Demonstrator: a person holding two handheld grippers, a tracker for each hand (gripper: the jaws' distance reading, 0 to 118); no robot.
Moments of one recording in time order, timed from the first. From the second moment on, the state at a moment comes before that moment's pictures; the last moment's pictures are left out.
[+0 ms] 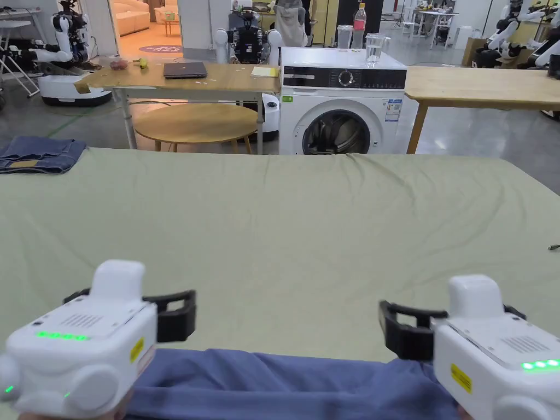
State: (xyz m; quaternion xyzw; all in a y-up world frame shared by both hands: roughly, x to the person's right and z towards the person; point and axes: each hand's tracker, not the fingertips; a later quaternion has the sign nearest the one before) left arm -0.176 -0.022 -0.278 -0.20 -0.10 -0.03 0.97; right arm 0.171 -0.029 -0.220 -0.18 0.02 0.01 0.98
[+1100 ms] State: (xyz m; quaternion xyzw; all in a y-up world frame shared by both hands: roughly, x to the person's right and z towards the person) left arm -0.395 -0.230 -0.261 -0.28 -0.12 0.57 0.77; right arm 0.115 -0.055 -0.232 -0.17 0.03 0.03 0.98
